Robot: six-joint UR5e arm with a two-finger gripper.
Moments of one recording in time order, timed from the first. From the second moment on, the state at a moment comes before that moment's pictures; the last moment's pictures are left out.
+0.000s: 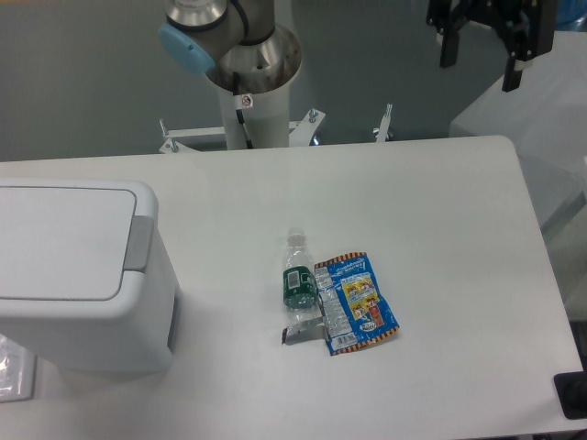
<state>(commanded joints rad) 2.90 -1.58 -1.31 -1.50 1.25 1.82</state>
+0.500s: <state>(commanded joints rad) 2.88 -1.57 -1.34 -1.49 1.25 1.63</state>
